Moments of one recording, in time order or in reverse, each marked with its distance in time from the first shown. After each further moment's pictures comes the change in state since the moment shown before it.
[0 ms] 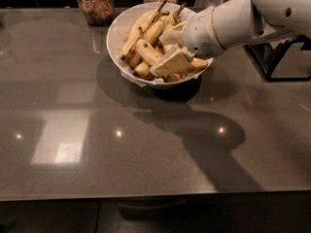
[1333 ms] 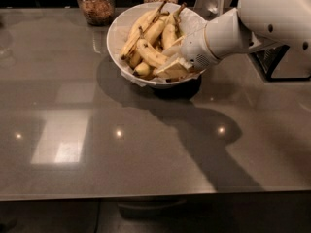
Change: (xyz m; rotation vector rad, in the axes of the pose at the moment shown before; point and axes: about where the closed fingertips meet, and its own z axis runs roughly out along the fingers) arm 0.038 -0.004 0.020 0.027 0.106 0.004
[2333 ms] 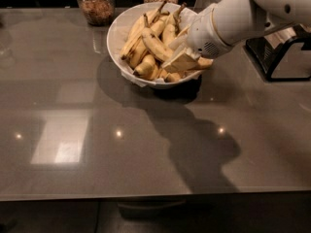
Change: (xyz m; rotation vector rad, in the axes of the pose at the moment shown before) arm -0.018 0.004 -0.037 0.038 0.092 -0.045
